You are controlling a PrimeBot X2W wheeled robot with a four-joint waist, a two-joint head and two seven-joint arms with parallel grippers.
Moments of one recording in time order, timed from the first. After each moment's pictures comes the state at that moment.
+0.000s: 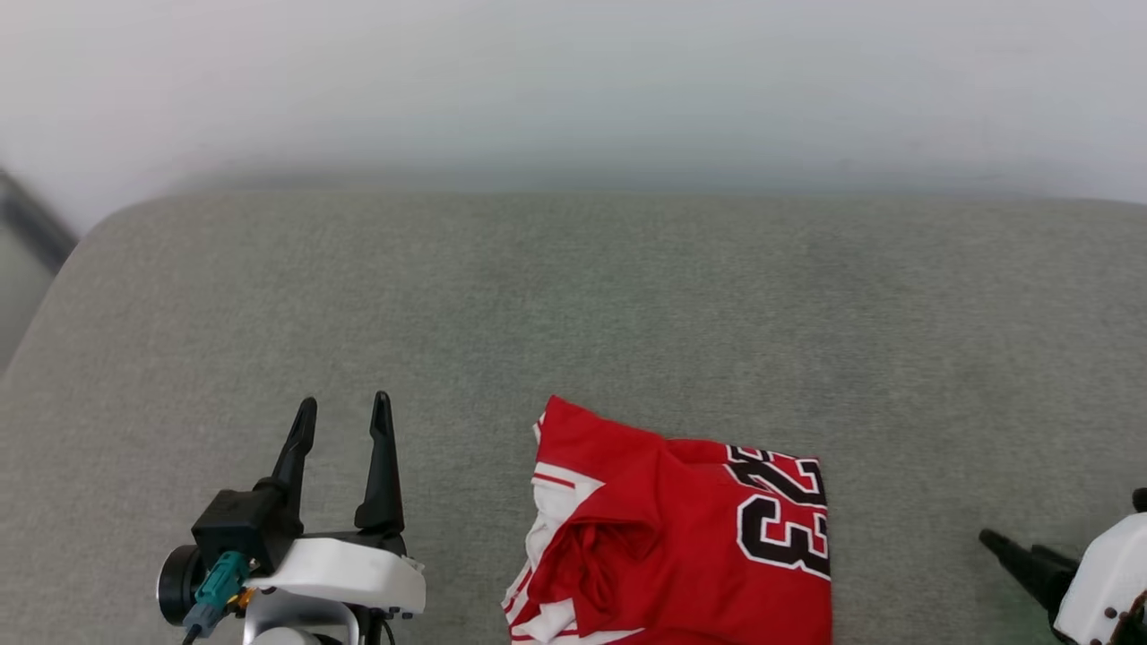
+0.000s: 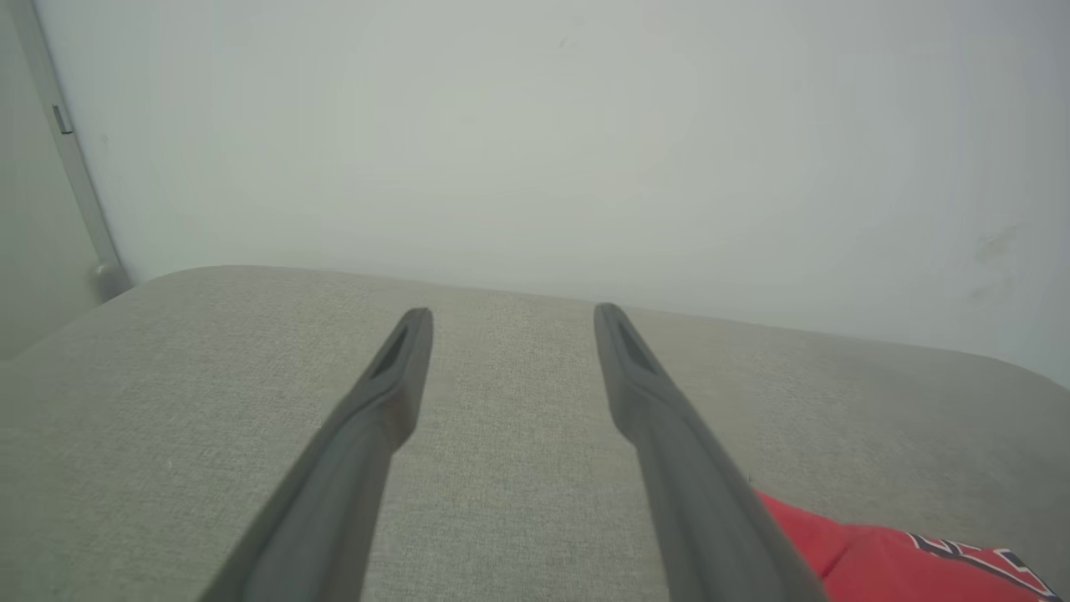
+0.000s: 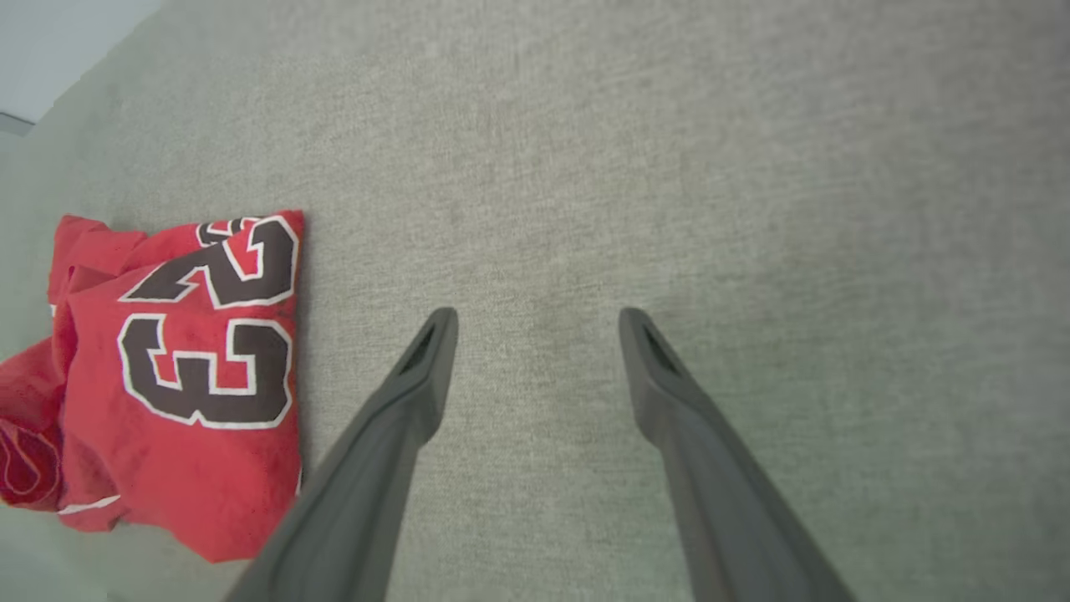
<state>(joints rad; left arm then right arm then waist) -0.06 0.27 -0.30 0.02 -0.47 0.24 -0.26 -0.03 -0.34 -0.13 0.20 0.71 0.13 0.63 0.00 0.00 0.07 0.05</state>
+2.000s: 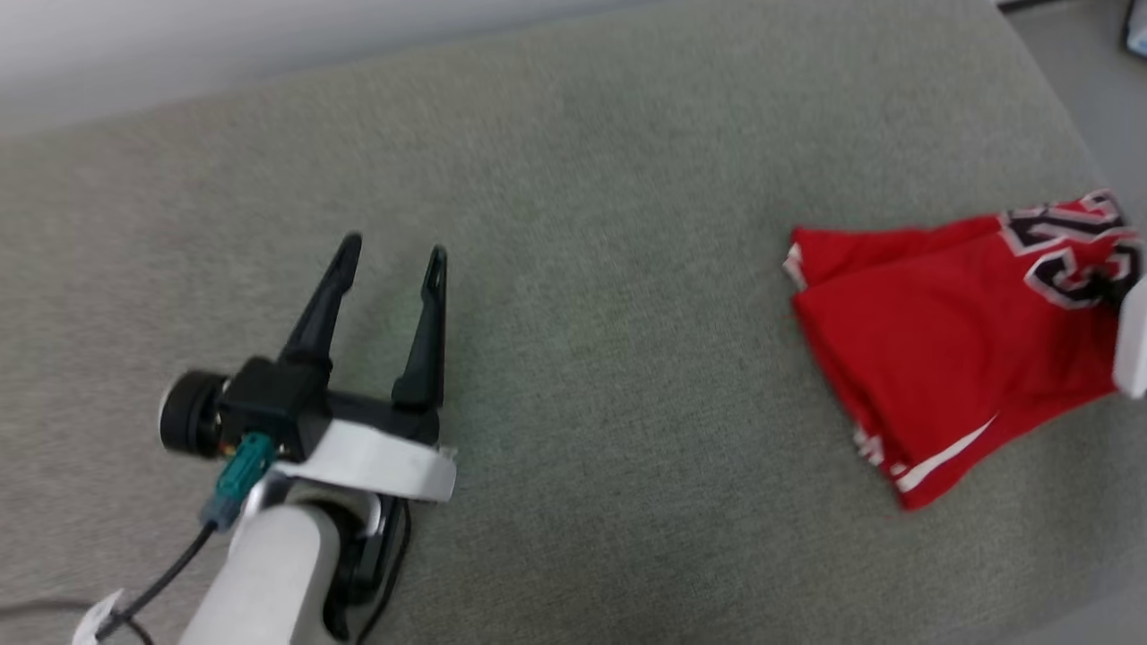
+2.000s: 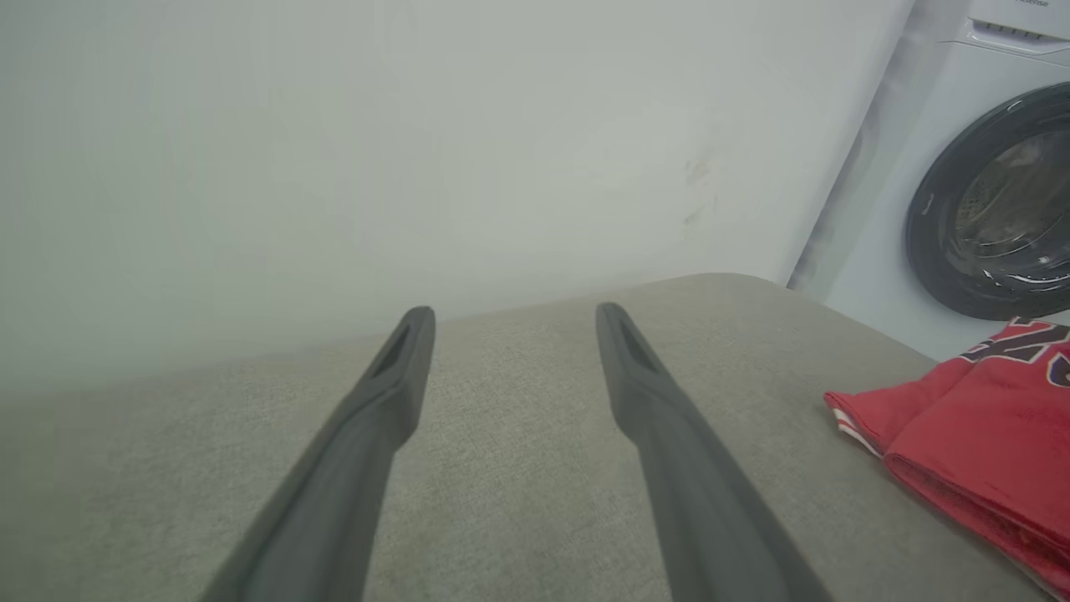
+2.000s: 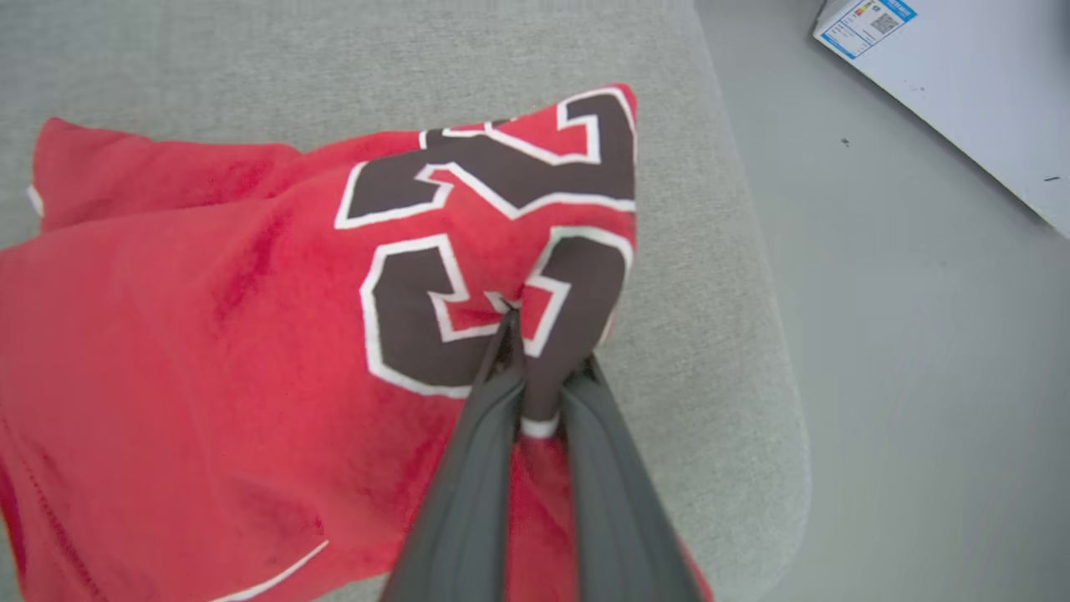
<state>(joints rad) -0.27 0.24 -0.30 -0.05 -0.29 0.08 -0.18 -0.60 -0.56 0.17 0.48 0.50 0.13 0.59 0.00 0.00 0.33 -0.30</state>
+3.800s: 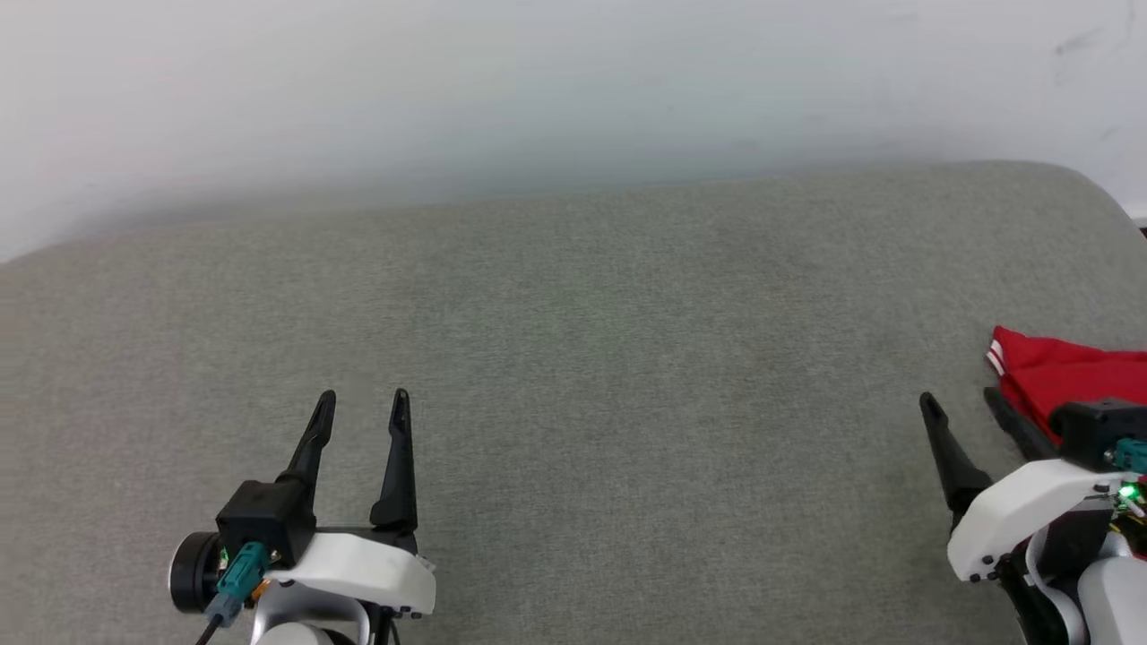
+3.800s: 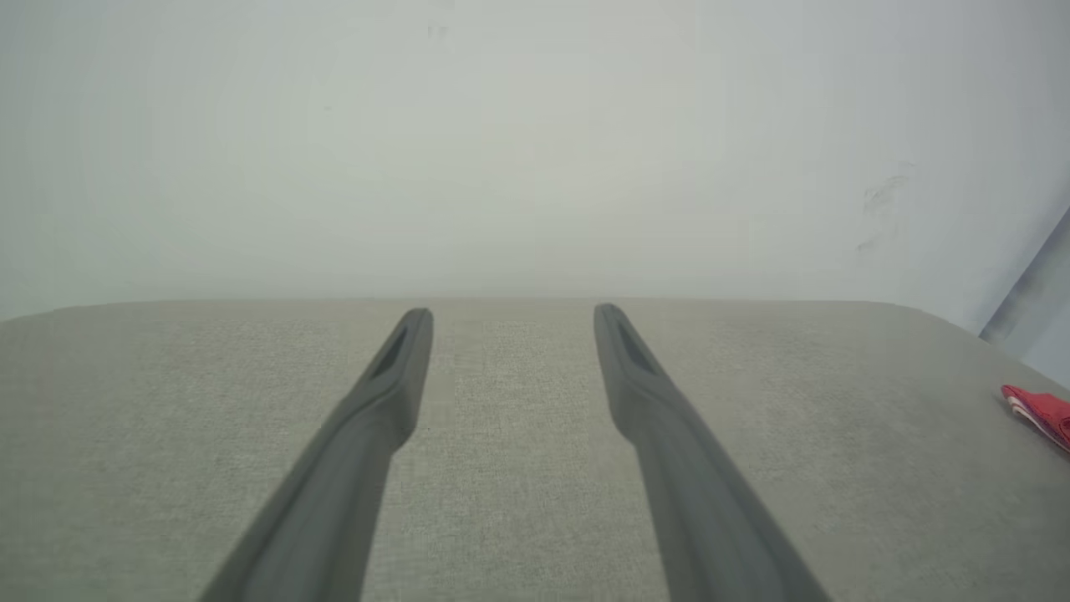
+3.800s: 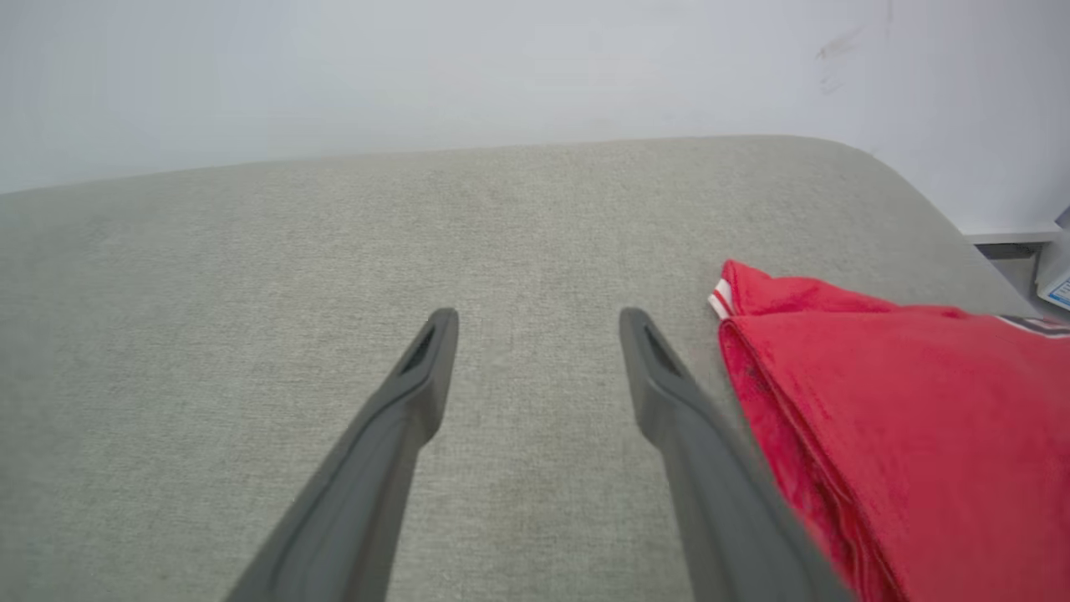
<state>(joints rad) -0.08 0.22 -0.28 0.05 -0.38 0.16 -0.23 -0.19 -0.26 0.03 0.31 0.31 0.13 0.06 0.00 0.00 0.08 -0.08</state>
